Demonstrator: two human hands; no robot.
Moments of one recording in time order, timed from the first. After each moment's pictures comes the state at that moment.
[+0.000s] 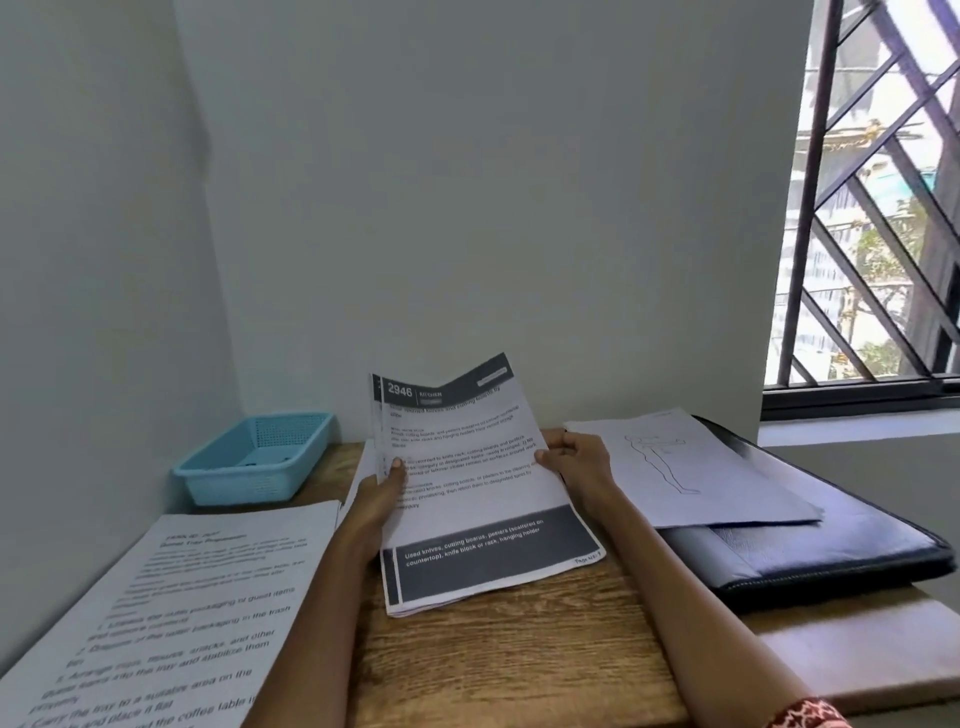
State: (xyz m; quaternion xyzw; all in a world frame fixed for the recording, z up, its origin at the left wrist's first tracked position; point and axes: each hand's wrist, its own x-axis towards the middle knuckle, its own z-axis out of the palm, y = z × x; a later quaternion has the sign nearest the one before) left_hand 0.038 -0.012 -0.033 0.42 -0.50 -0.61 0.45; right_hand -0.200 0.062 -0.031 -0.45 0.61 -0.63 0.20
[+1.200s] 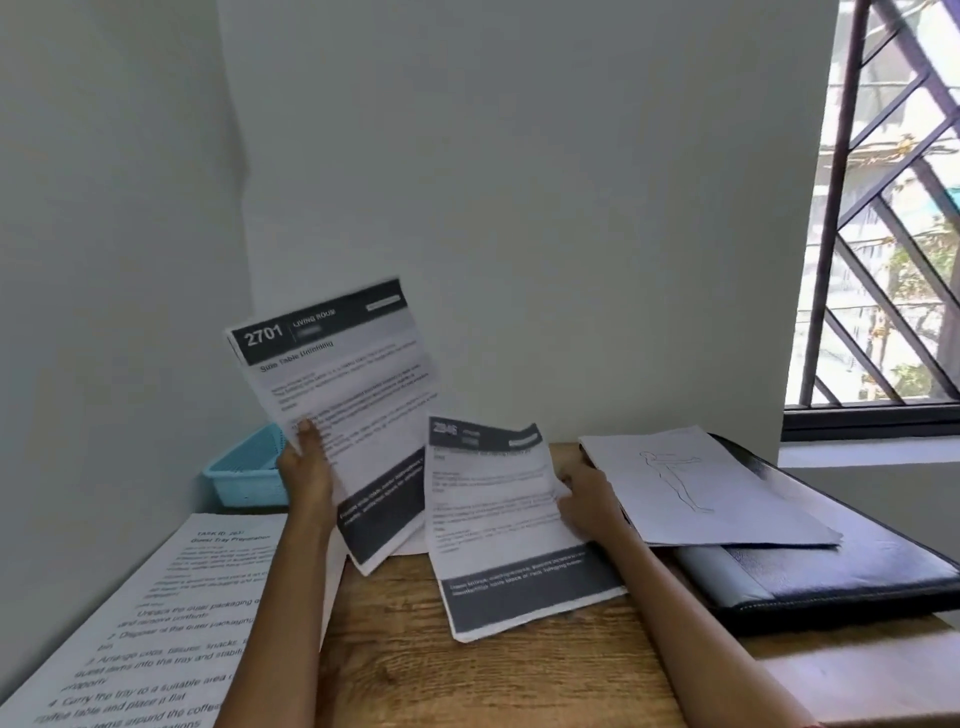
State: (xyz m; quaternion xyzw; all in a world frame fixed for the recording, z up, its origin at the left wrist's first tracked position) left_hand 0.092 -0.012 0.017 0.37 -0.38 -0.44 0.72; right_hand -0.198 0.062 -0.042 -0.55 0.75 -0.37 0.04
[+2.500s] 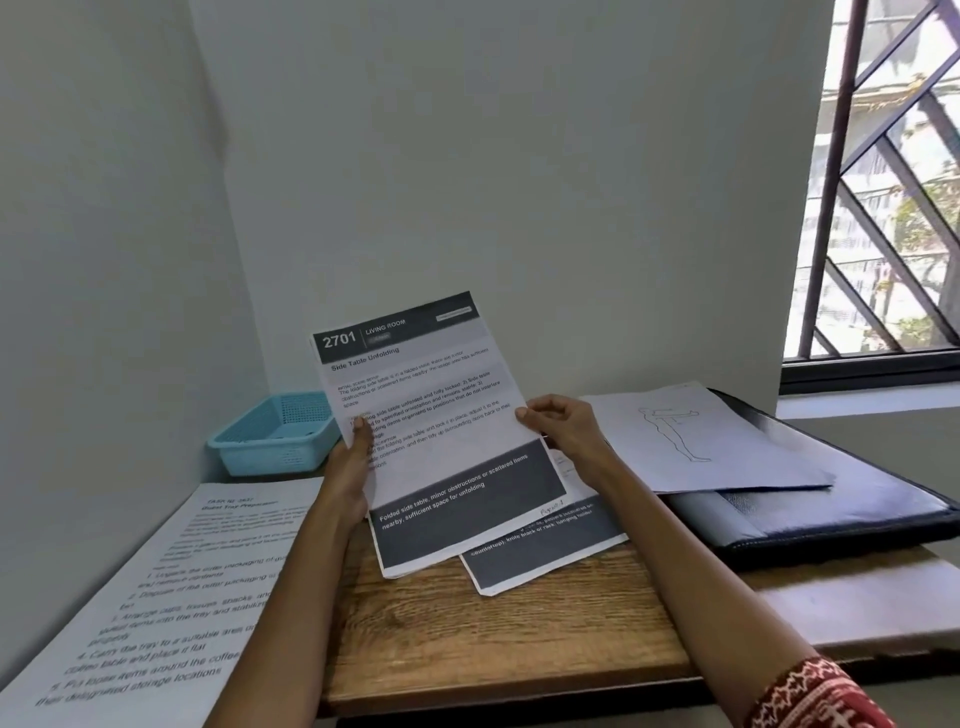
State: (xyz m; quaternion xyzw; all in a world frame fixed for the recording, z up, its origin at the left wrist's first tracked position) left_hand 0.077 0.006 -0.012 0.34 -0.42 -0.61 0.58; right_hand -0.166 0.076 -0.007 -0.46 0.48 -0.66 0.33
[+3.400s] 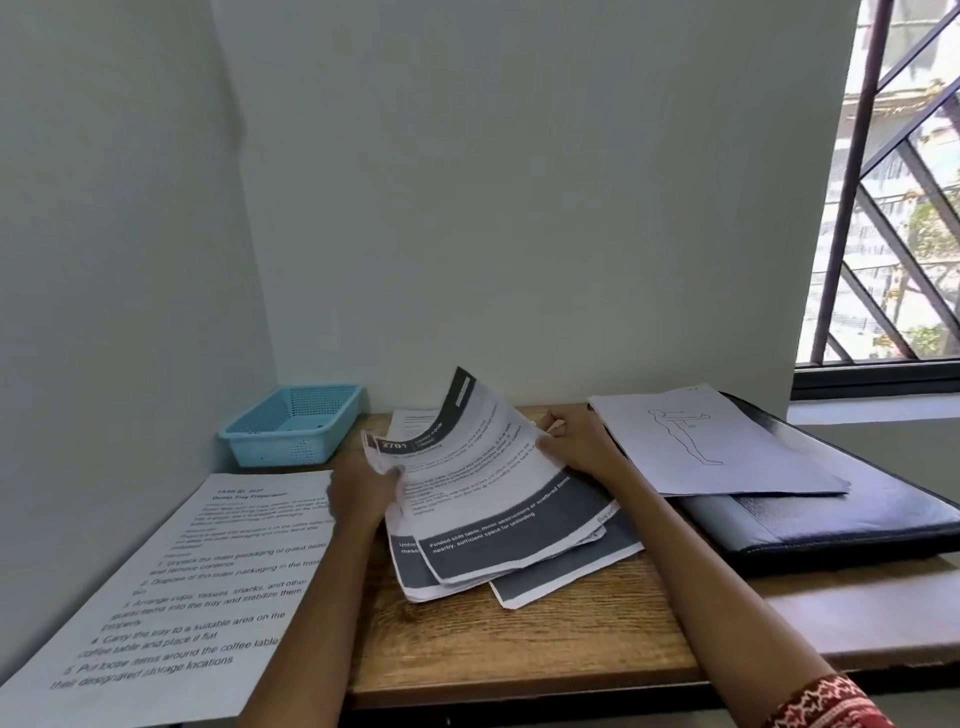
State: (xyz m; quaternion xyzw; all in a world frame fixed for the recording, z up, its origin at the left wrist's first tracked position) left_hand 0.079 0.011 -0.031 0.62 -0.61 -0.27 0.41; right_hand -0.165 0.077 -0.008 -0.59 0.68 -0.42 0.08
